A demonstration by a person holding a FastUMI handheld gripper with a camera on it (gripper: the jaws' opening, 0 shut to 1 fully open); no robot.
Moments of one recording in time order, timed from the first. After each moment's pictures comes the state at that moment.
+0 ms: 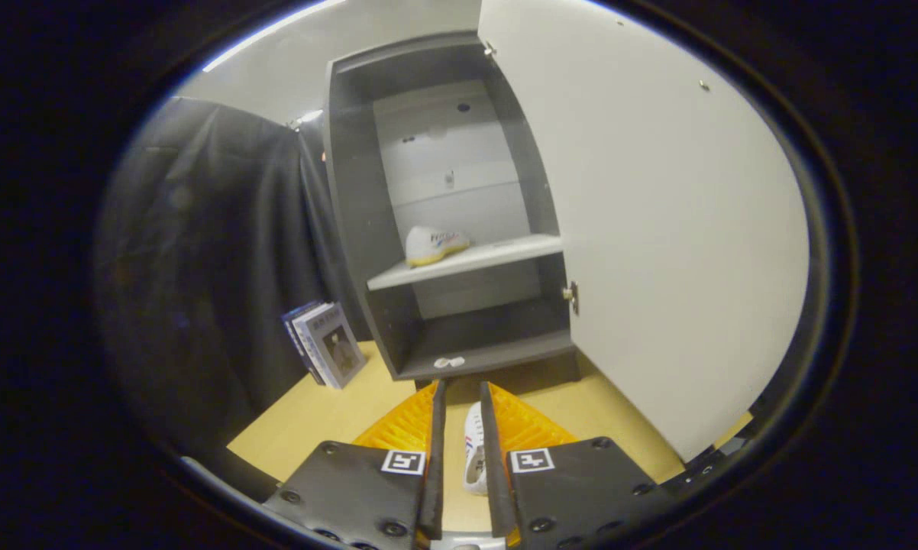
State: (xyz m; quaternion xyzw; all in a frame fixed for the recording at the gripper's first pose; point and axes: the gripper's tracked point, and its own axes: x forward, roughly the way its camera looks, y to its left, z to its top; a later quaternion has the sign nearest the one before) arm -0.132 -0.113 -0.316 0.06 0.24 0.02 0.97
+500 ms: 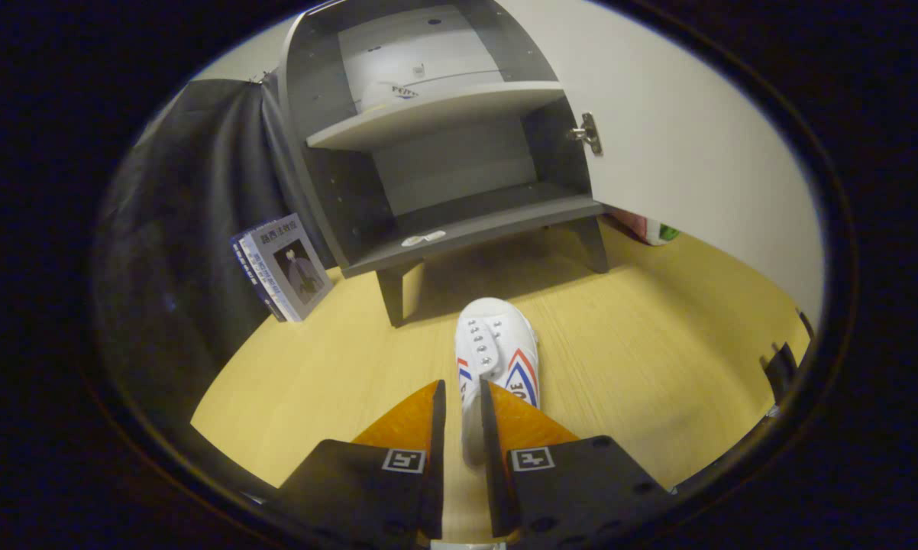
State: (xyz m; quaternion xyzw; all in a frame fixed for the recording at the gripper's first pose) arm -0.126 -0.108 -0.499 0.07 0.35 -0.02 0.94
